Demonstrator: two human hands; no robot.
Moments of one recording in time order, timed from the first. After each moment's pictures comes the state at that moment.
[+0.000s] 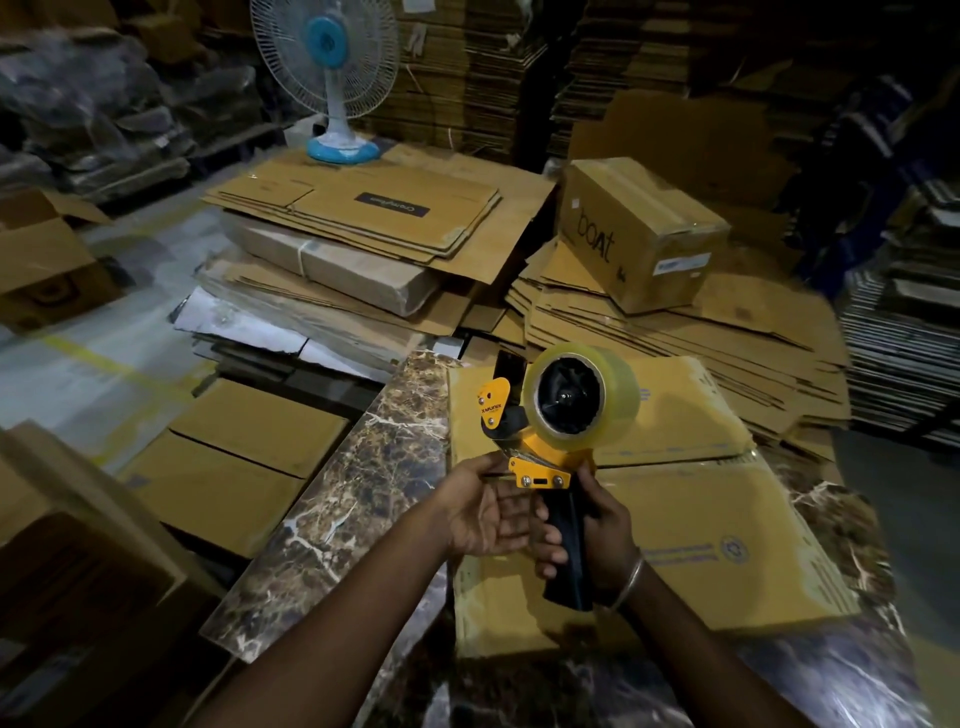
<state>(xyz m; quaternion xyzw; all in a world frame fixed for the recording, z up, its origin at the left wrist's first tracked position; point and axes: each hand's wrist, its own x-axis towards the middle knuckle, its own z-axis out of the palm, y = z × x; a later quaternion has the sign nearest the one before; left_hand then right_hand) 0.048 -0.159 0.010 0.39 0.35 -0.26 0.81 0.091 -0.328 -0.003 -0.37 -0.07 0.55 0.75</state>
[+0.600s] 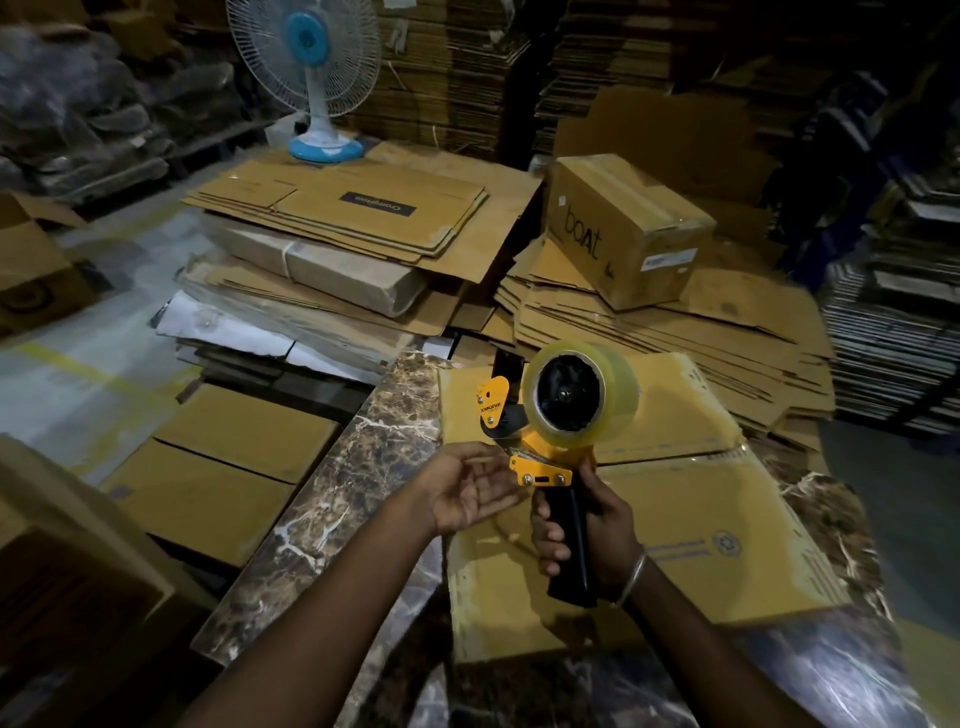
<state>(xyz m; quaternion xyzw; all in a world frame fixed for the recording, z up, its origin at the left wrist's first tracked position) 0.057 -0.142 0.019 0.34 0.36 -0.17 0.85 0.099 -0.335 -0.006 -0.37 -0.07 0.55 0.75</state>
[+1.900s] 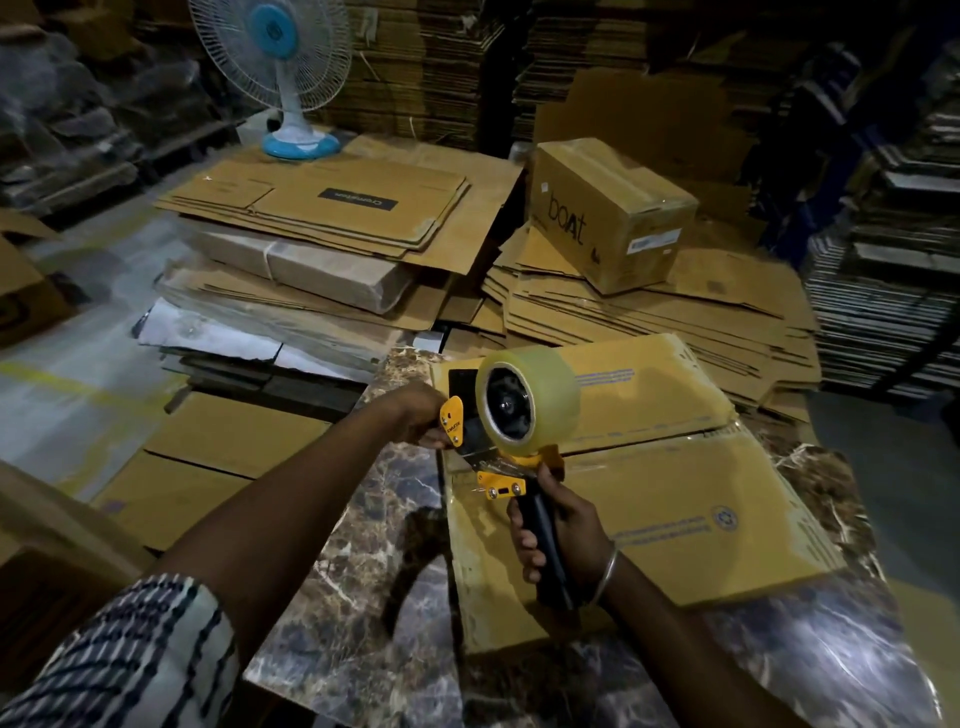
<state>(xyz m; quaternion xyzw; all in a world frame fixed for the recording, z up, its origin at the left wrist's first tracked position) 0.111 -0.066 0.032 0.74 0.32 -0.21 0.55 0.070 -0.315 -0.002 -0.48 -0.01 0.53 0.70</state>
